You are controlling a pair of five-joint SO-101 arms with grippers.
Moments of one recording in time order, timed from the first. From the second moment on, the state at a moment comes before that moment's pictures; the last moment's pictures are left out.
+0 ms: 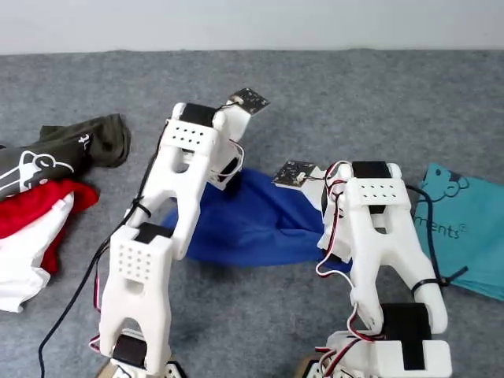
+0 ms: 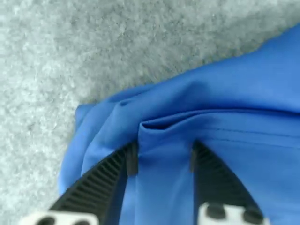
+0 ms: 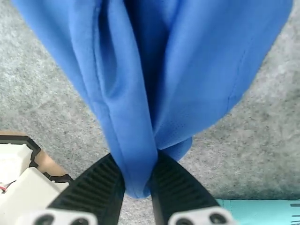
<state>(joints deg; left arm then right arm) 12.4 44.3 -36.1 92.1 -14.4 -4.3 -7.1 27.2 84.7 54.3</state>
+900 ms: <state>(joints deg) 12.4 59.0 -59.4 98.3 -11.7 -4.3 -7.1 27.2 84.7 54.3</state>
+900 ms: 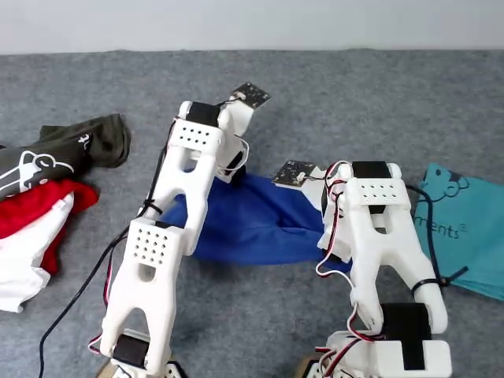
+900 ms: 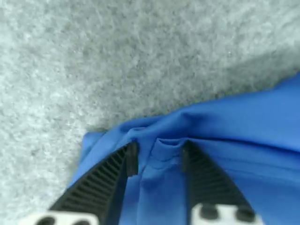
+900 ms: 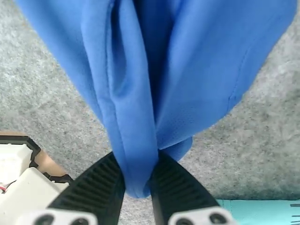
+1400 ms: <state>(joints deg) 13.8 56.9 -60.8 98.9 -13.1 -4.3 -7.1 27.2 84.7 54.3</state>
